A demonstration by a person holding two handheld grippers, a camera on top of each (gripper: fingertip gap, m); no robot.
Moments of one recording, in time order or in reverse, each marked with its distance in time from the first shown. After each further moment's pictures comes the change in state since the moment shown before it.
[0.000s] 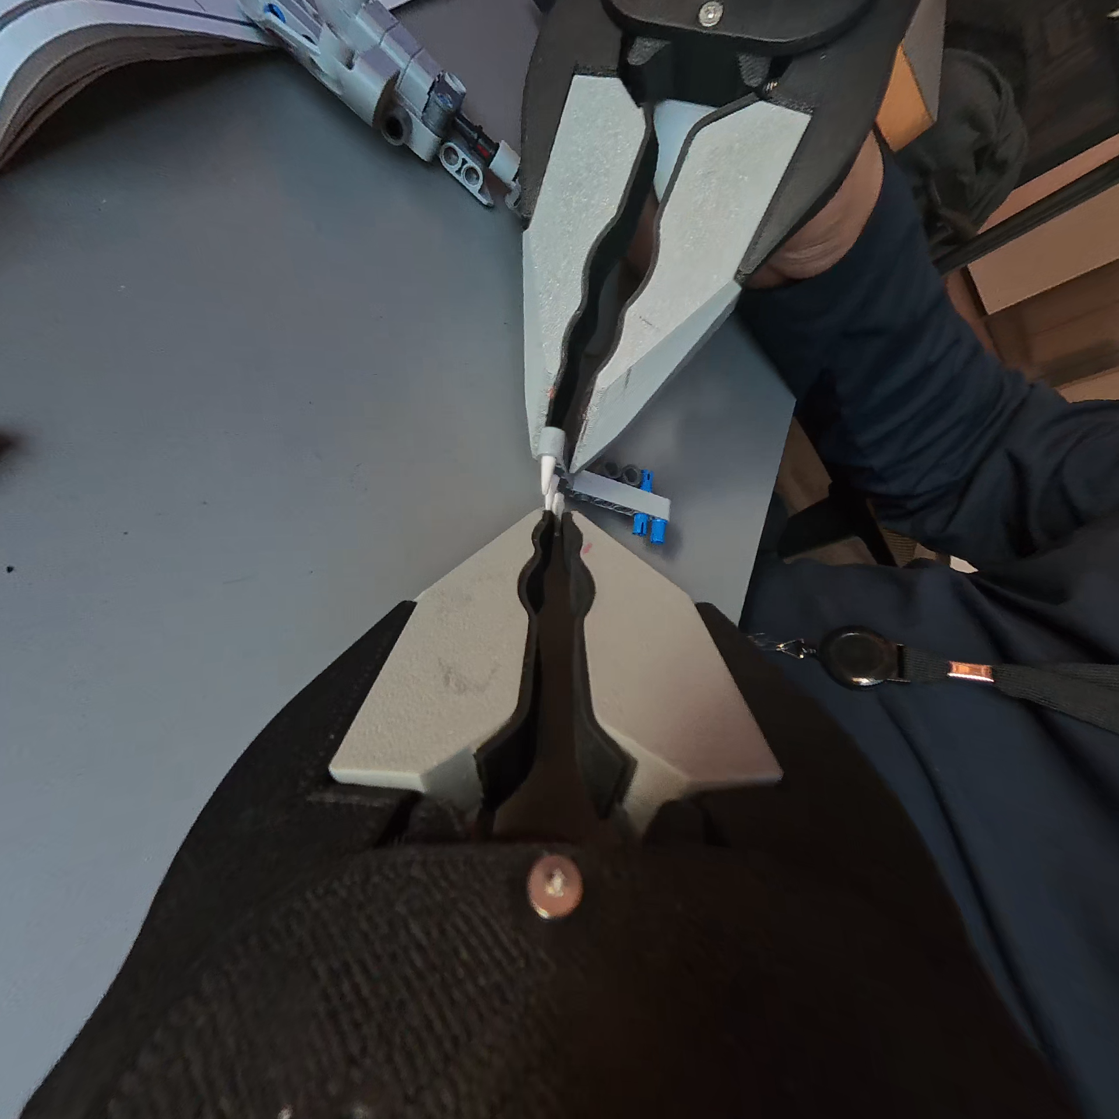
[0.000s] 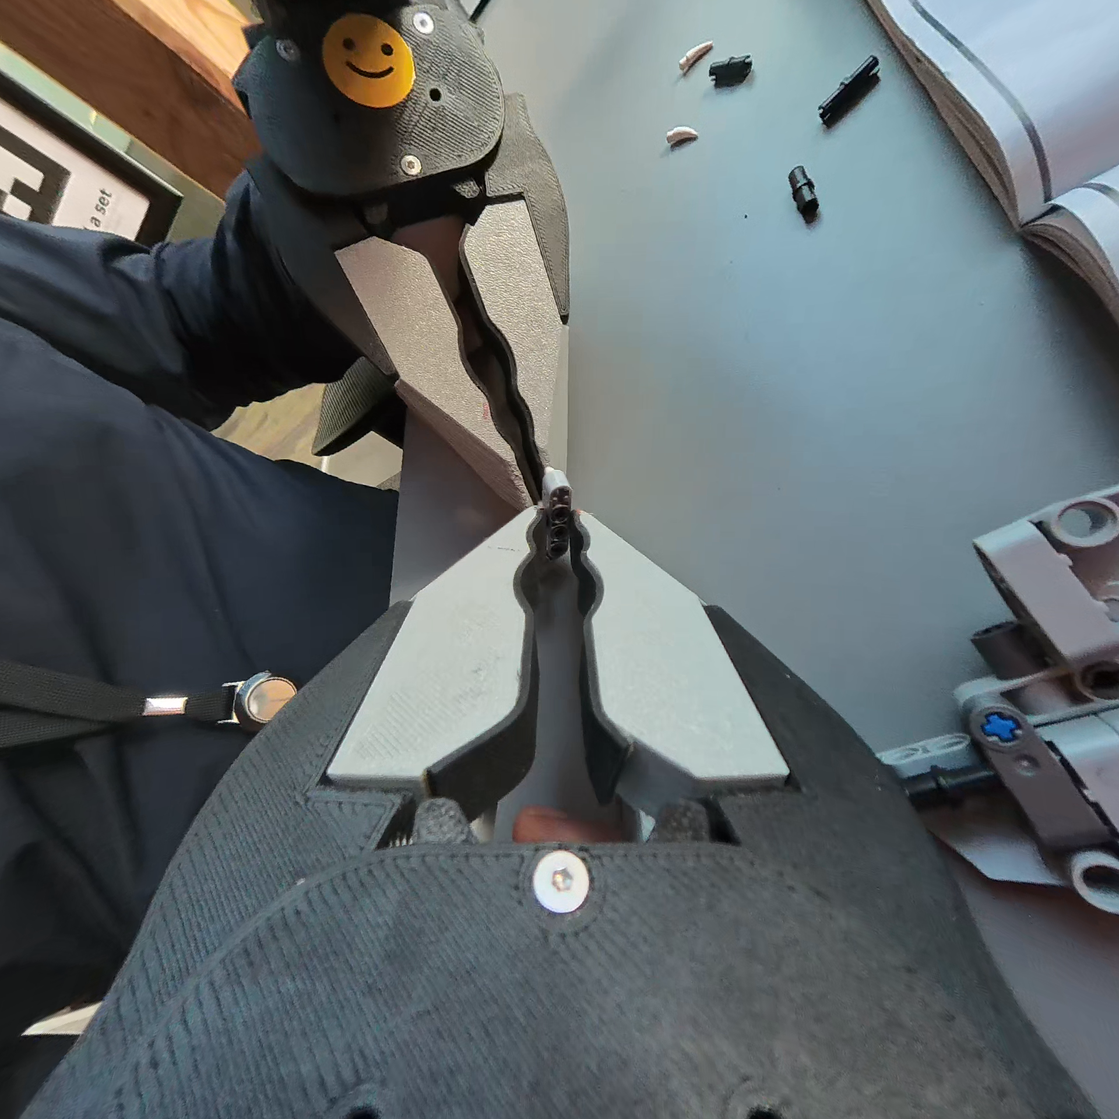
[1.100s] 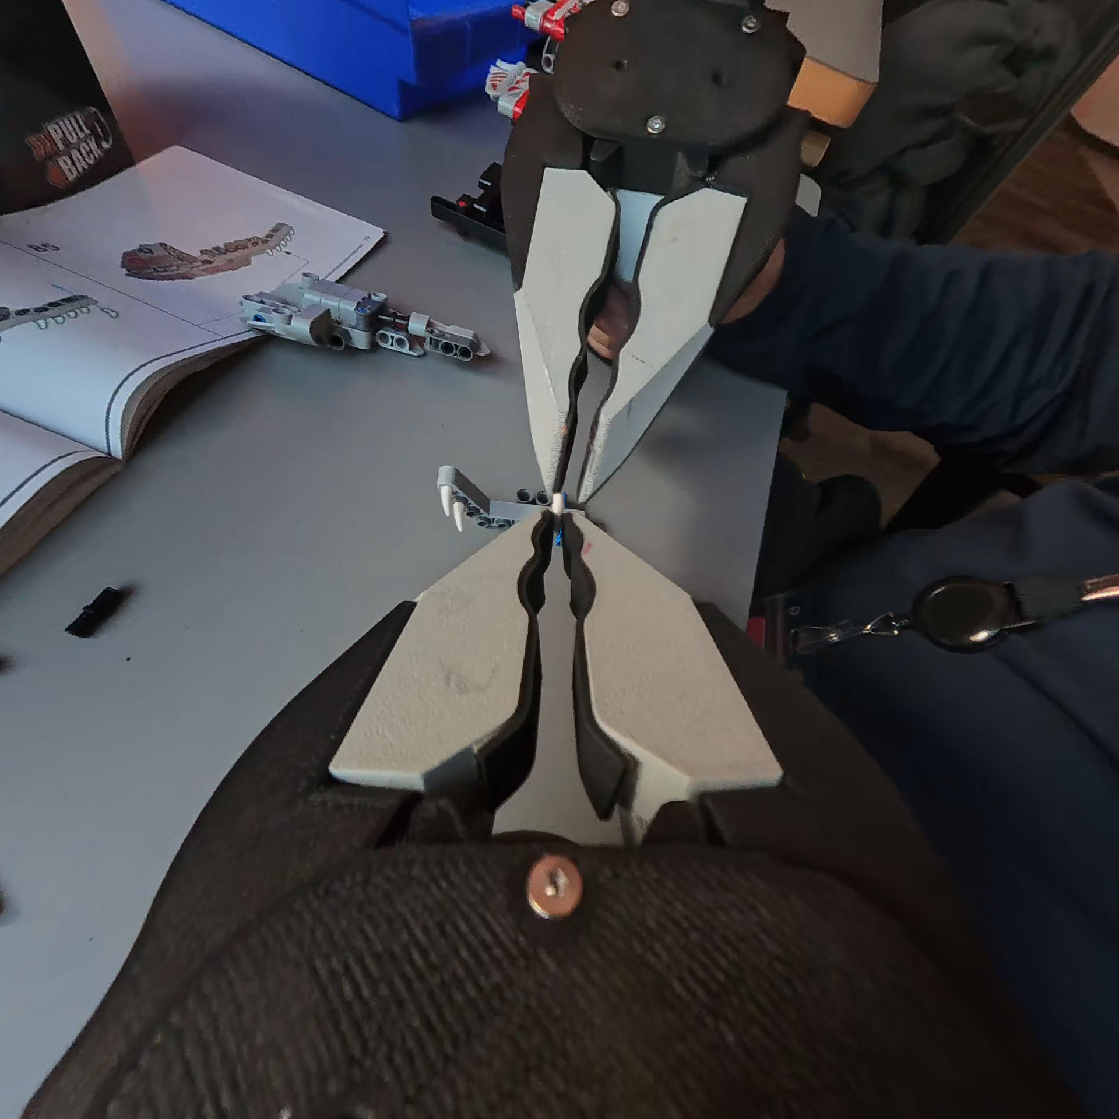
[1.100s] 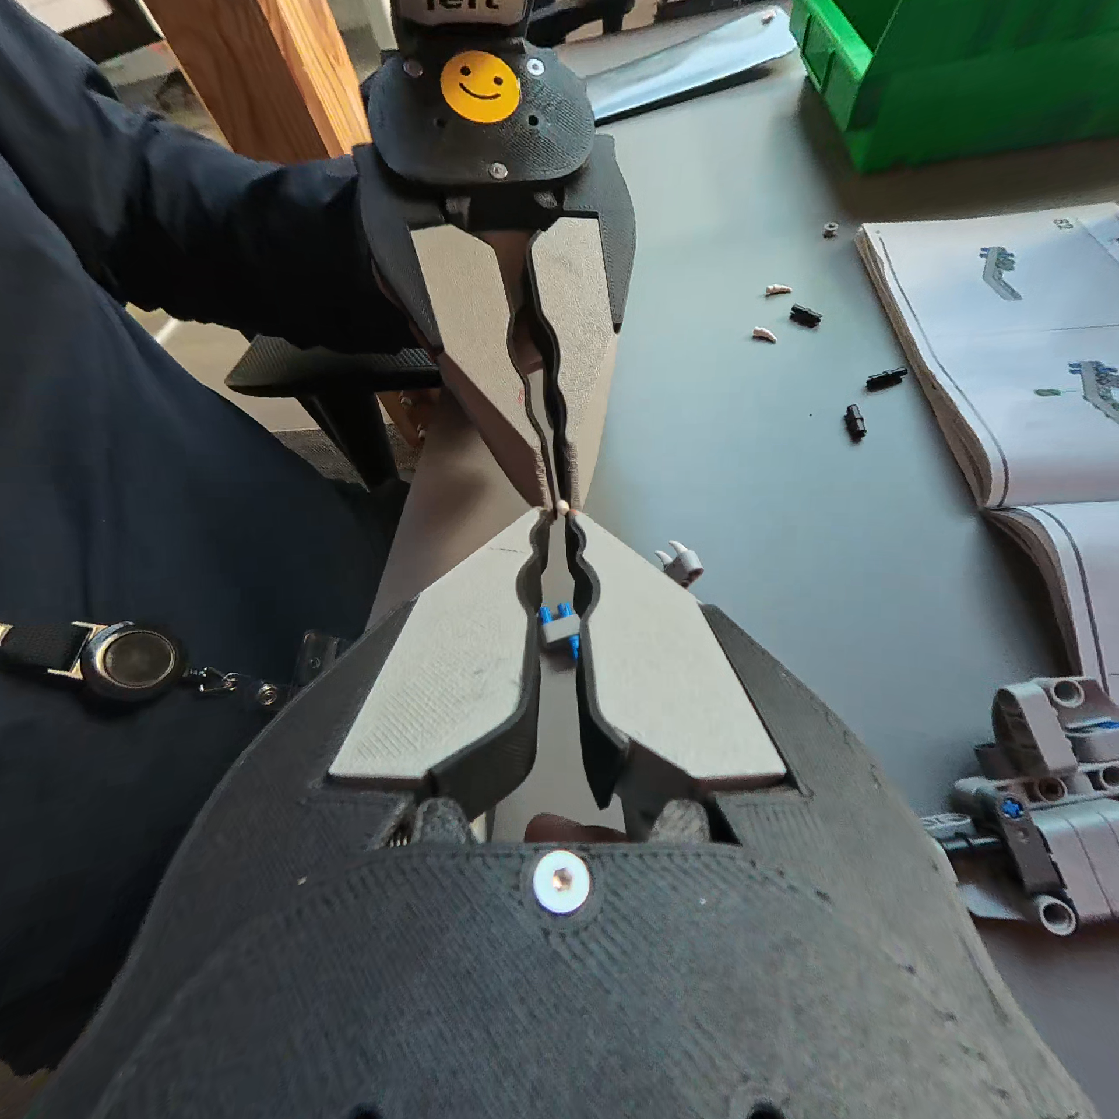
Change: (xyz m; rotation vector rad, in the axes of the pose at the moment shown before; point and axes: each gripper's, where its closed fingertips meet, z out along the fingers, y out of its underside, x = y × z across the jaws) left arm 0.032 -0.009 -0.019 0.199 -0.131 0.431; right arm -0.043 -0.007 -0.002 0.134 0.149 -0.501
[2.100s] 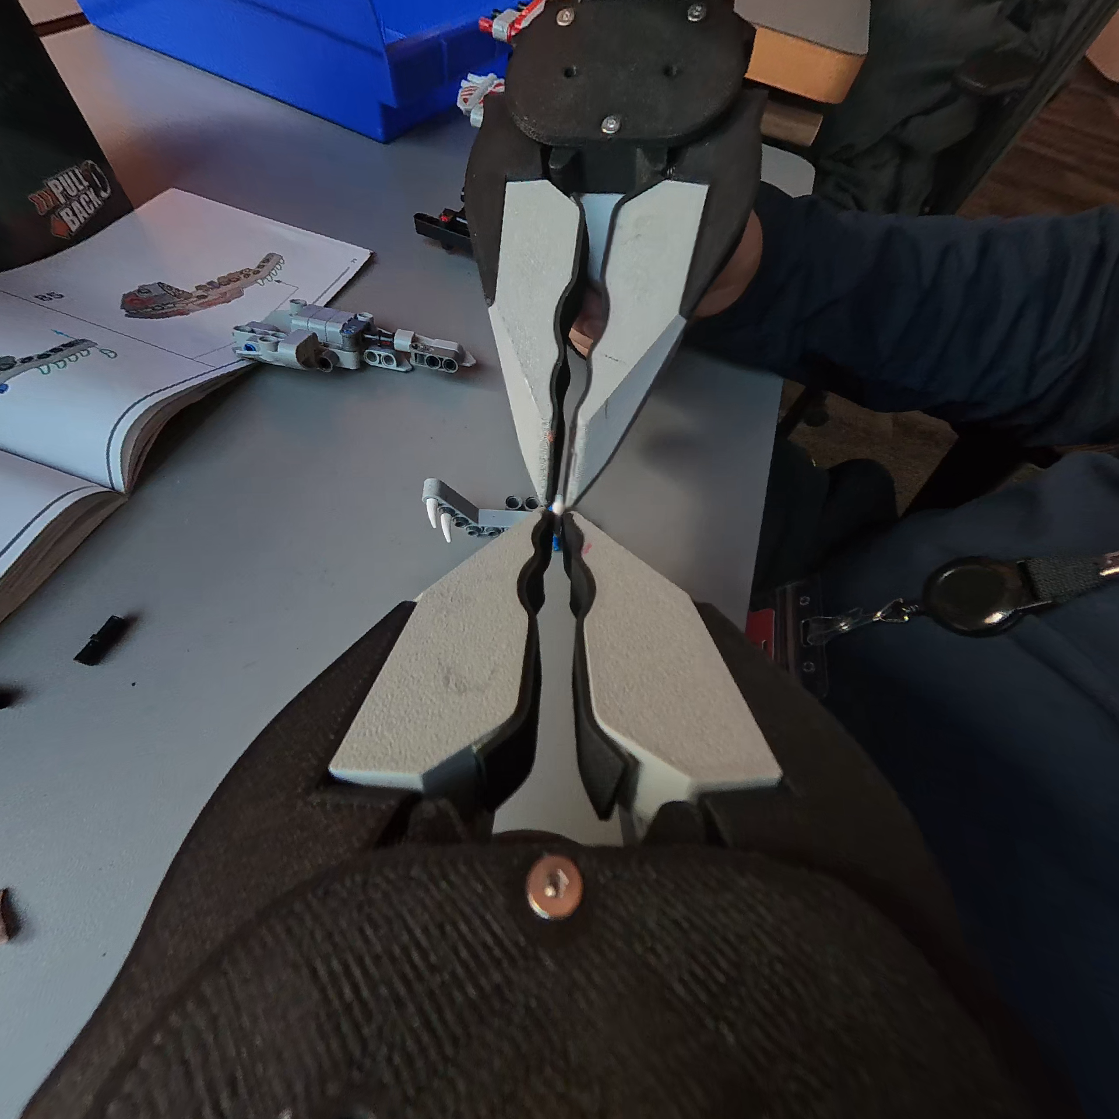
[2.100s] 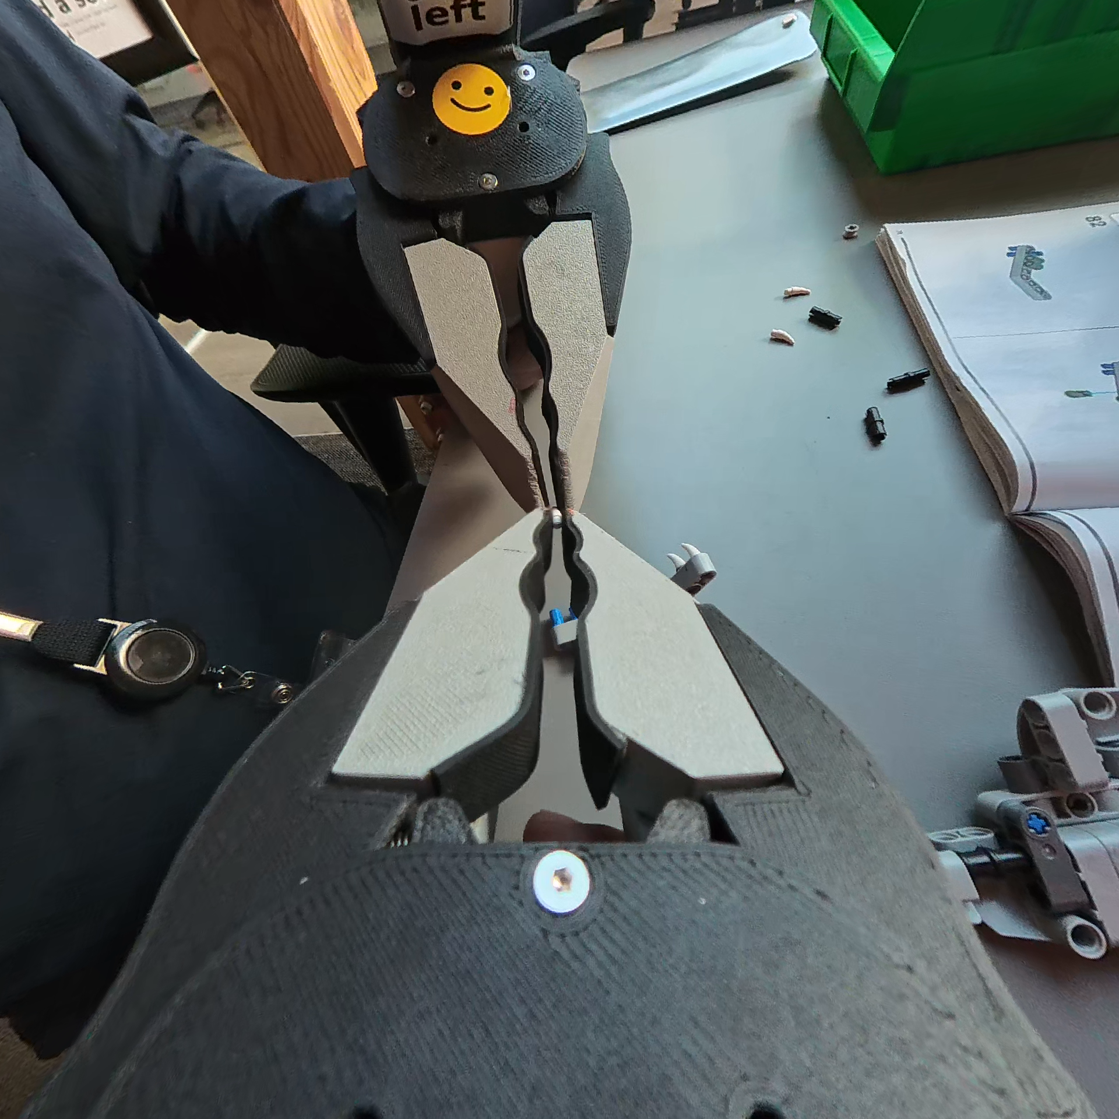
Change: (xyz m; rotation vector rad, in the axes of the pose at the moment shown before) left arm 0.007 -0.001 0.002 0.005 -0.009 0.073; right arm -0.004 0.000 0.000 0.009 -0.035 0.010
